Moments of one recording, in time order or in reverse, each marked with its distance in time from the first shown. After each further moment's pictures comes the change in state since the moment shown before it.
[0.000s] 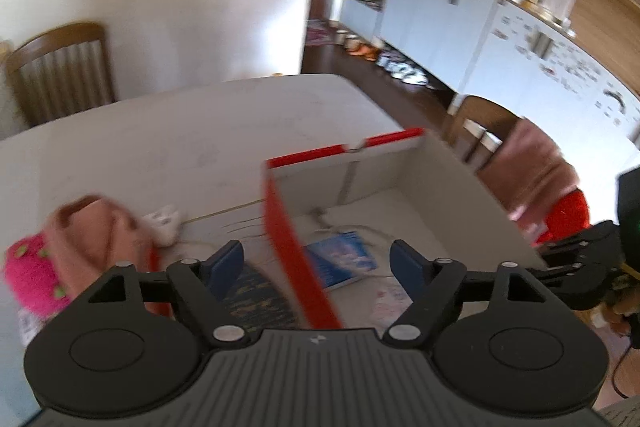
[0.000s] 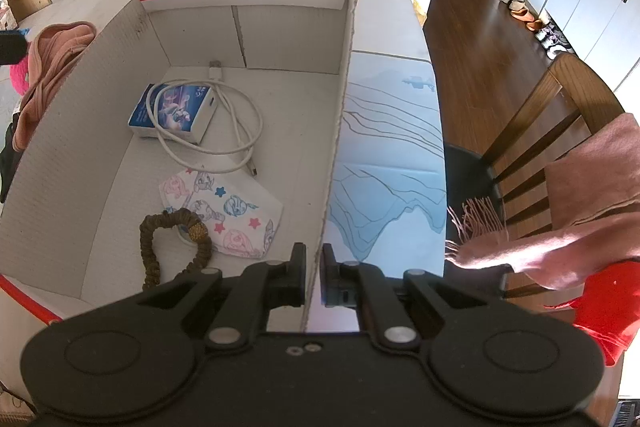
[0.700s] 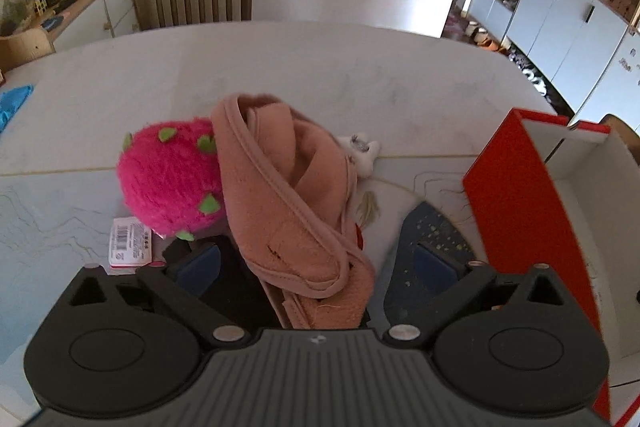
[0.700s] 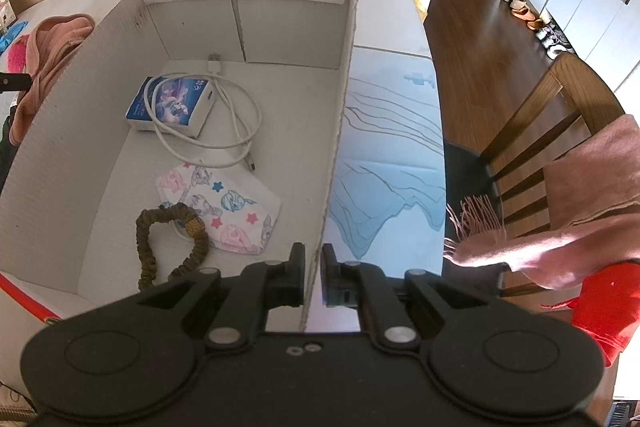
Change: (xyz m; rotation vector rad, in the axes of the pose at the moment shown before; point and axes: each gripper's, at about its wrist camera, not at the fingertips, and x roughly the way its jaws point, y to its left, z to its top) left arm 0.035 0.123 -0.050 -0.227 0.088 0.265; right arm 0.002 0.001 0.000 -0.011 0.018 -0.009
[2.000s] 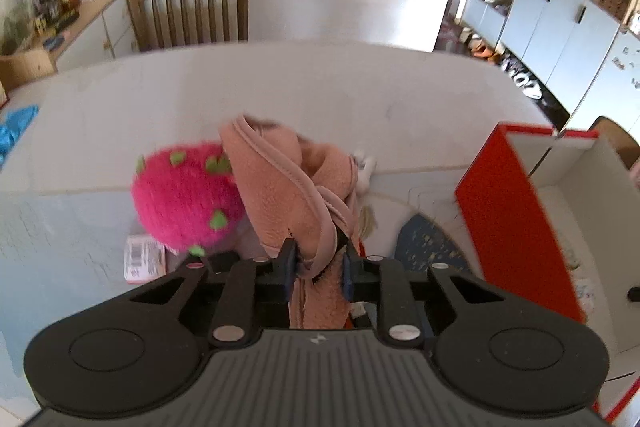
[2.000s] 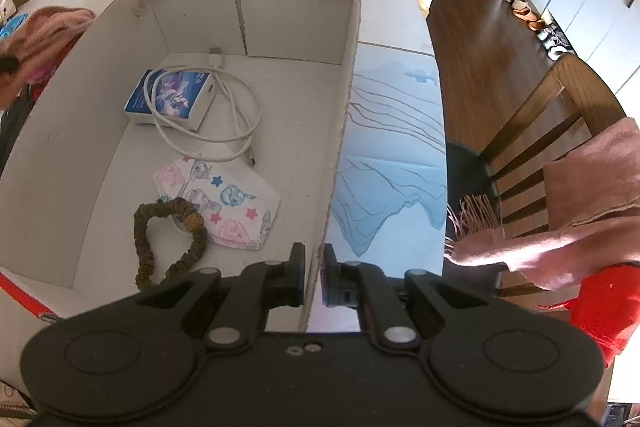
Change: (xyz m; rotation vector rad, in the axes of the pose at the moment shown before) left arm -0.032 -0.001 0.008 0.035 -0.056 -0.002; right arm 0.004 0.003 0.001 -0.021 0.014 -0.009
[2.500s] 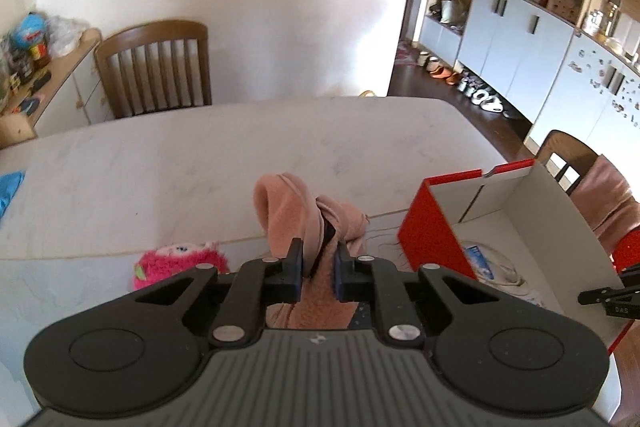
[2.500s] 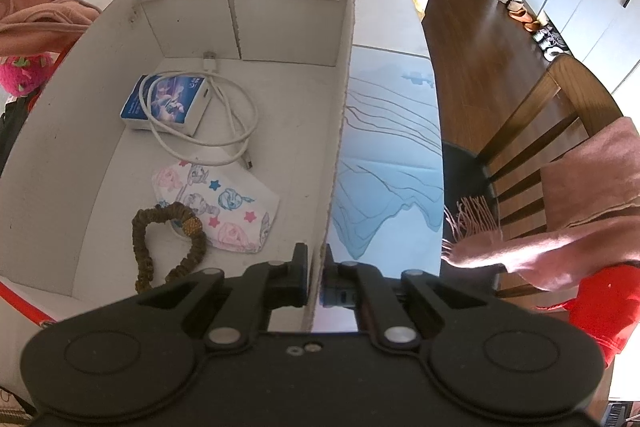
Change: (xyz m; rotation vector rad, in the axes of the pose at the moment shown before) left arm -0.050 -0.026 0.029 0.093 -0.096 -0.090; right arm -0.001 -0.001 0.000 0.014 -0.013 -0.007
